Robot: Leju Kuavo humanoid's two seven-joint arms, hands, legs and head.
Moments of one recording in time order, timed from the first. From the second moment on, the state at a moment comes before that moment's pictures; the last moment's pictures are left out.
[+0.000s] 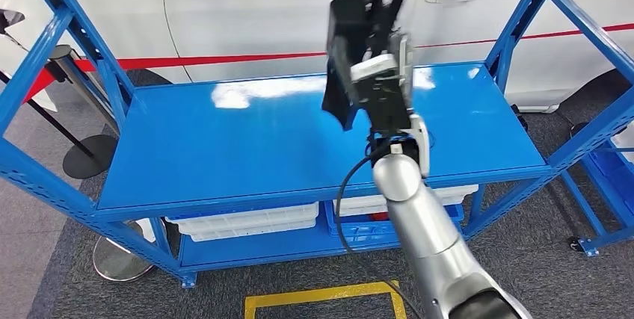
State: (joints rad) left arm -0.07 -0.29 1.15 -0.24 -1.13 0.70 -0.33; right arm -0.63 0.07 0.36 -1.51 0.44 -0.43 -0.25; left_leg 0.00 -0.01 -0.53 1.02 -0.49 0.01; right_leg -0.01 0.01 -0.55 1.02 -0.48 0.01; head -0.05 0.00
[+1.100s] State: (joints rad) left arm -0.09 -0.26 1.31 -0.21 -1.02 0.68 -0.30; right arm -0.55 -0.32 0.24 -1.80 -0.22 -0.40 -0.41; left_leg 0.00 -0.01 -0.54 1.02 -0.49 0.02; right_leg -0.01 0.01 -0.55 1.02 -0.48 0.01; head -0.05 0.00
